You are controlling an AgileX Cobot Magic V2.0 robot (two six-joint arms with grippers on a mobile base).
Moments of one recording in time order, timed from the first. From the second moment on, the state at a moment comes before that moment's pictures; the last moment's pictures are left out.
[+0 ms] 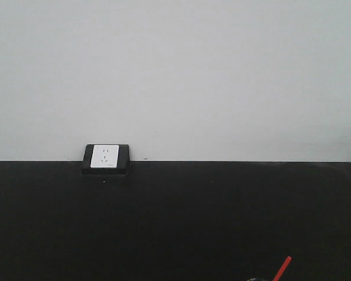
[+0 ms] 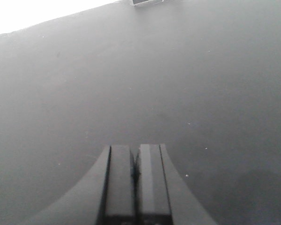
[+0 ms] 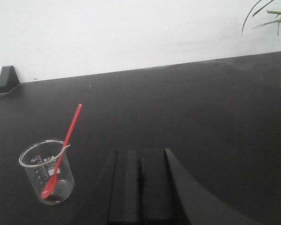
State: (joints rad) left arm -0.04 -0.02 0.03 0.07 0.43 0.17; right arm -0.02 -0.01 0.03 0.01 0.17 0.10
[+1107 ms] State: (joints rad) left arm -0.04 -0.02 0.03 0.07 0.43 0.17; right arm -0.02 0.44 -0.38 -0.05 -0.09 0.10
